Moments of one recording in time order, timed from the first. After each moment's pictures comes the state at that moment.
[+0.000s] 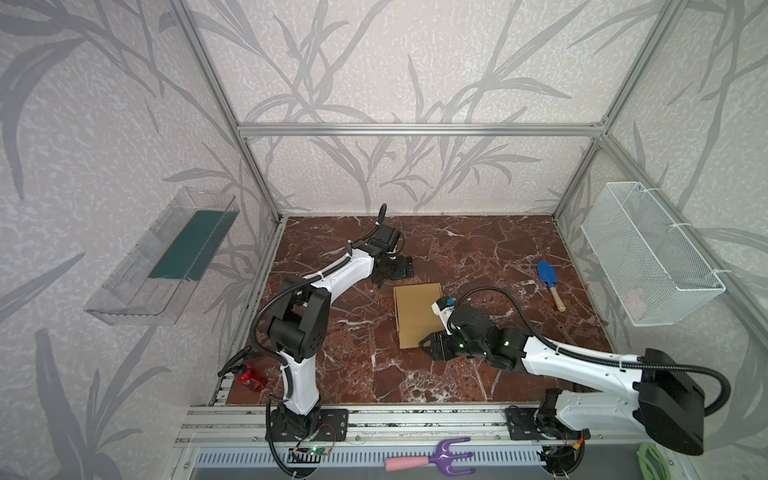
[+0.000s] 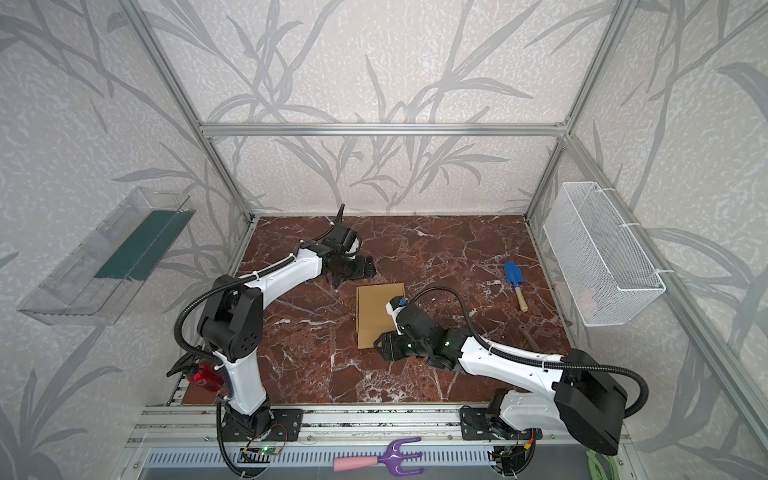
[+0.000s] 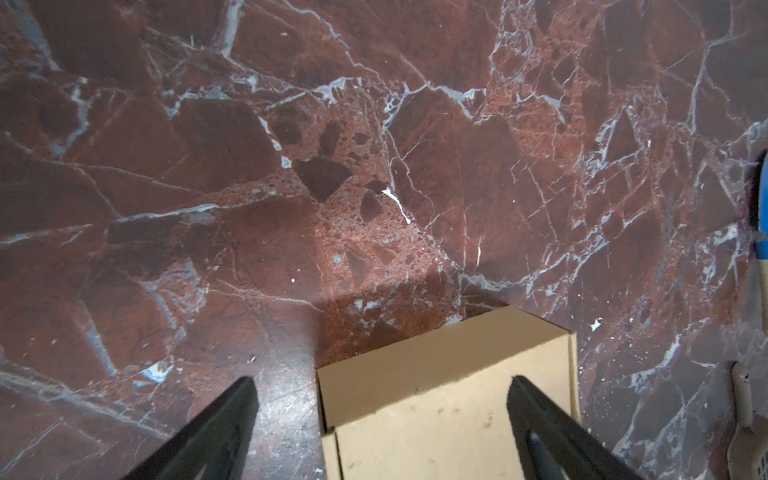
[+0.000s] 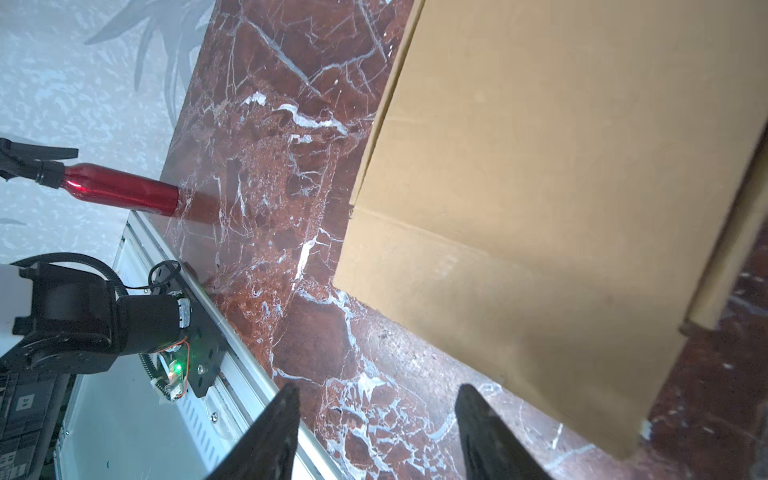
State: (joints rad) left arm -0.45 1.90 1.44 -0.62 0.14 -0.52; right arm 0.97 1.25 0.64 -0.14 -0.16 0.71
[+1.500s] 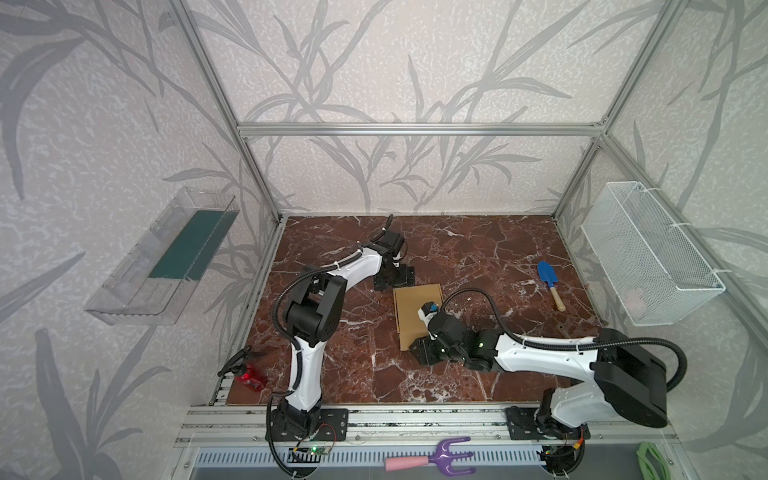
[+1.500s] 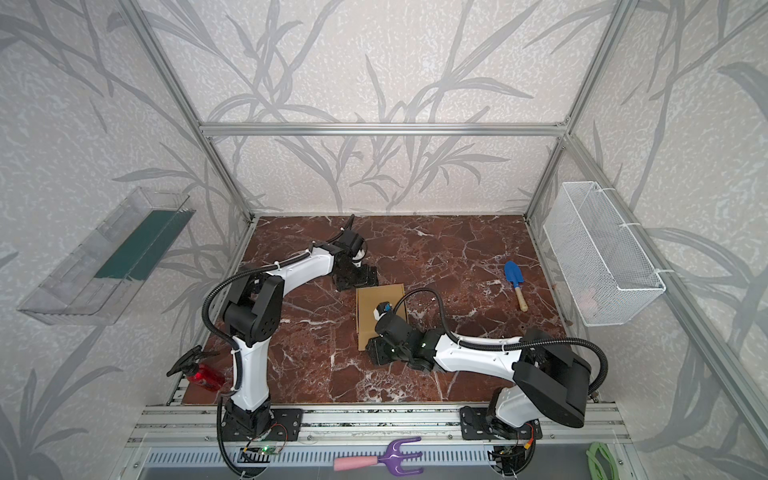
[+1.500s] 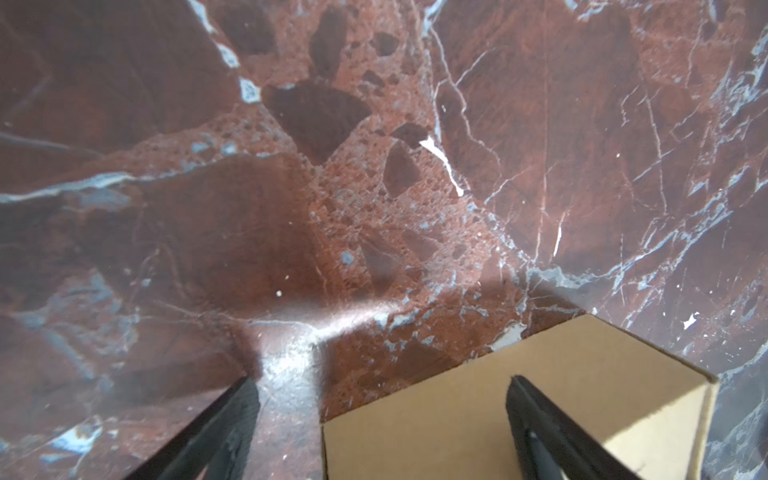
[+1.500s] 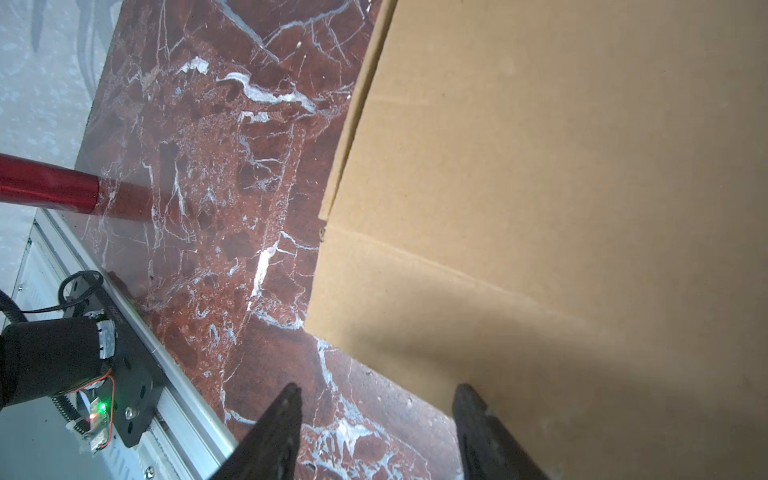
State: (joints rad) left arm -0.46 2.07 1.51 -0.68 0.20 -0.47; right arm 1.06 1.45 0.71 -0.09 -0.01 0.73
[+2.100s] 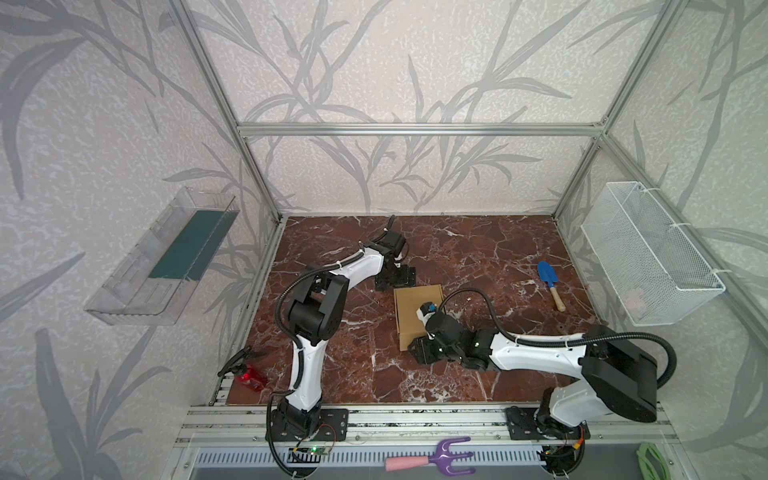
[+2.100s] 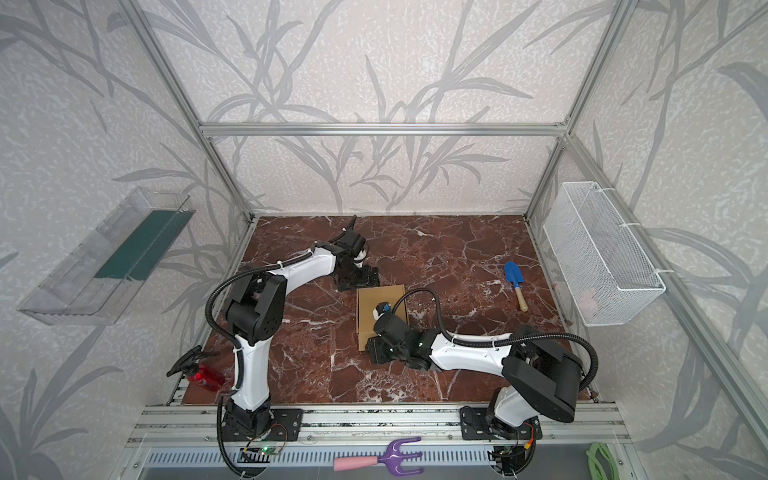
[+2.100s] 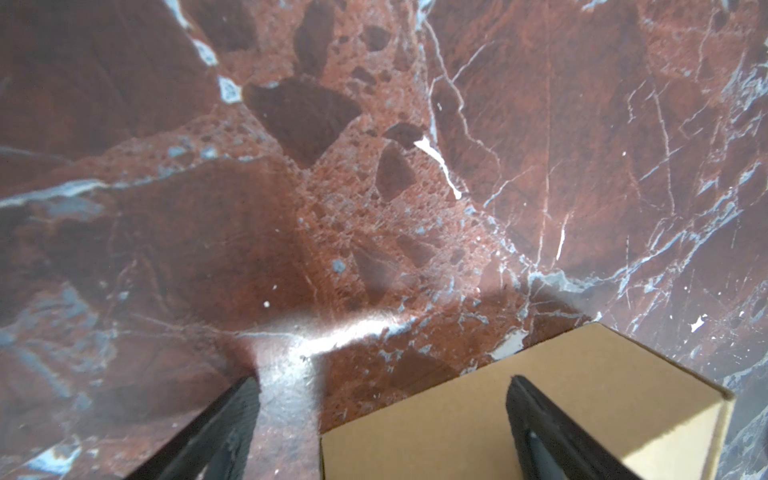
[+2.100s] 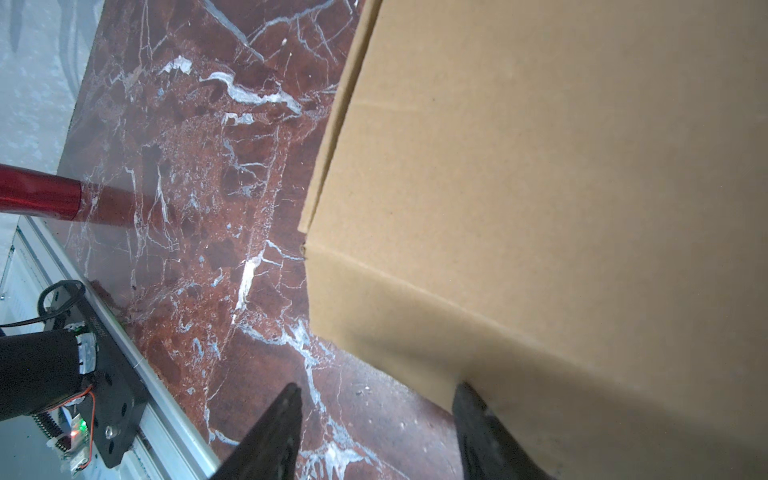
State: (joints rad) left arm -0.46 2.09 1.53 -0.68 0.20 -0.46; right arm 1.04 1.50 0.70 -0.04 -0.01 0.73
